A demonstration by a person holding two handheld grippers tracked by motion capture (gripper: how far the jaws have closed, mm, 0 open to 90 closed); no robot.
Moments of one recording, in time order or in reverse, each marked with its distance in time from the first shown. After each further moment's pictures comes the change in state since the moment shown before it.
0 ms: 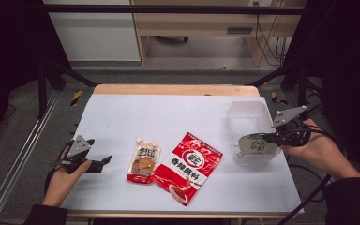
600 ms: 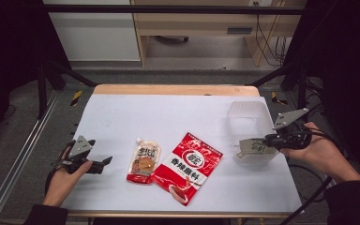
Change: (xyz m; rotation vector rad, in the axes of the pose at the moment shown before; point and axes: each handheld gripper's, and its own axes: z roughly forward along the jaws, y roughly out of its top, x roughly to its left) left arm -0.001 0.000 0.002 0.018 -0.009 0.003; right arm 0.003 -0.006 0.001 0.004 0.004 0.014
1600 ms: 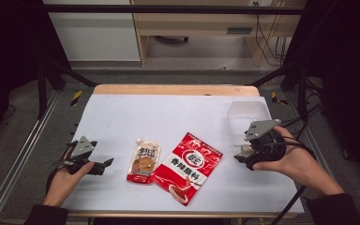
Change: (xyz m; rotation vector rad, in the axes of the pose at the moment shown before) left arm -0.003 0.001 0.002 0.023 -0.024 0.016; right arm 0.069 0.052 0.008 -0.107 0.001 -0.105
